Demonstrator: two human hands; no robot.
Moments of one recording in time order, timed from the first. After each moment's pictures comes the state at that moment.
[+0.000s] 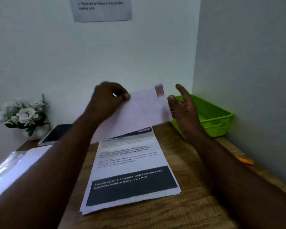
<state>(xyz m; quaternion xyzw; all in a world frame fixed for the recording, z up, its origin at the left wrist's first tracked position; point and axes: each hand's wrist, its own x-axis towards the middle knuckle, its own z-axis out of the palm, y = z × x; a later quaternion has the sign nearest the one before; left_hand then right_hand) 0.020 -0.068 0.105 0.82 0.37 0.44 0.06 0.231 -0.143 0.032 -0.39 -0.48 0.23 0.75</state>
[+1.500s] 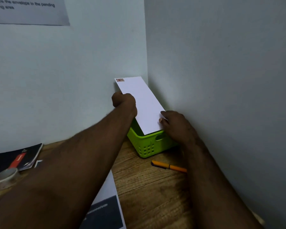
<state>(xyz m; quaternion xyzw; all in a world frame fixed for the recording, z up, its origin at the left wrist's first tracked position) 0.284 -0.039 0.095 0.36 0.42 0.59 0.58 0.374 -0.165 0.029 -0.77 -0.54 -0.07 0.32</state>
